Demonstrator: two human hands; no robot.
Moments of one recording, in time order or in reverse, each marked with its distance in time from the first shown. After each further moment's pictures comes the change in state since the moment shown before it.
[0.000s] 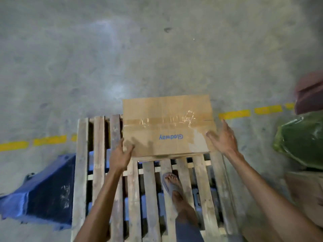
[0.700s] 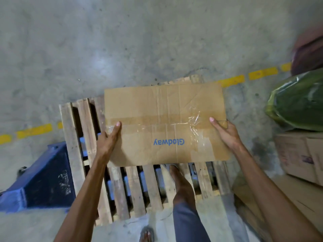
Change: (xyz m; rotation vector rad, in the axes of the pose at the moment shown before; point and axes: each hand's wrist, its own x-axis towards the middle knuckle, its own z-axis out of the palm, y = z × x) left_hand 0.045 -0.003 0.011 -0.211 -0.054 -0.237; right_hand -0.011 0.064 0.016 0.530 -0.083 0.243
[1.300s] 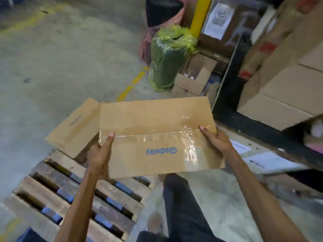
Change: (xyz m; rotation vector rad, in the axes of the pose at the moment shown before) left_hand -0.403 -0.158 -0.066 0.476 -0.414 0.634; right_hand -0.659 0.282 -0.085 0.415 0.633 0.246
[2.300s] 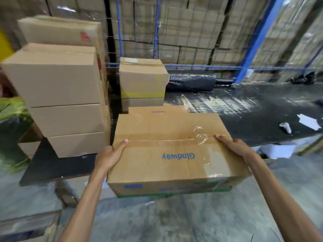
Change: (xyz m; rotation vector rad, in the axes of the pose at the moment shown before) left_hand -0.535 0.248 0.604 0.324 -0.685 0.624; right_hand -0.204 0.439 -0.730 0.270 0.613 0.325
